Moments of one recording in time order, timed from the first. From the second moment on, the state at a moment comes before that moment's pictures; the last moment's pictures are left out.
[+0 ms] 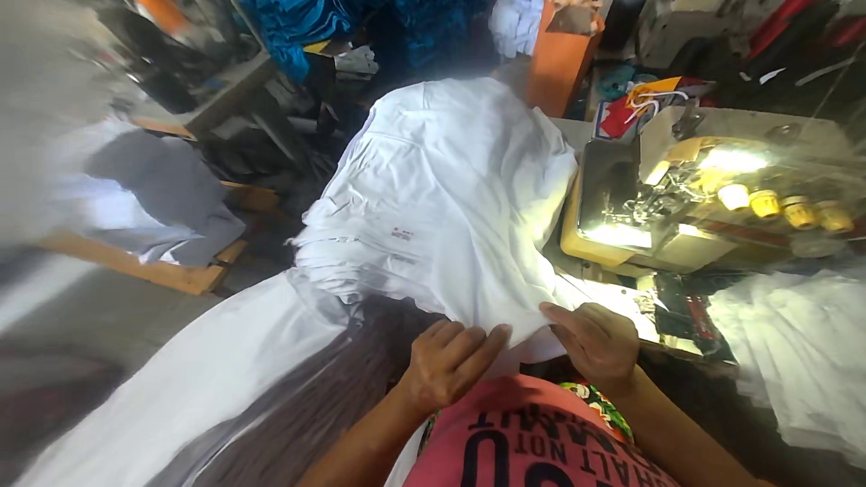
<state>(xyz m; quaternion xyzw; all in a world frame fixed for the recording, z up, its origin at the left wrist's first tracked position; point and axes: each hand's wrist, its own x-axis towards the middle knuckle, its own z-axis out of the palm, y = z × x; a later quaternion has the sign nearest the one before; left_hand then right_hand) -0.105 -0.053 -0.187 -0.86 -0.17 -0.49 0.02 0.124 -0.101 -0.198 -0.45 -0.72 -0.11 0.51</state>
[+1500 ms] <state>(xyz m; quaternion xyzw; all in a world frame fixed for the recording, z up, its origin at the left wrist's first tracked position) 0.193 0.100 -0.162 -0.92 -0.36 -0.04 -0.15 0.224 -0.032 -0.215 -0.54 -0.03 0.29 0.79</state>
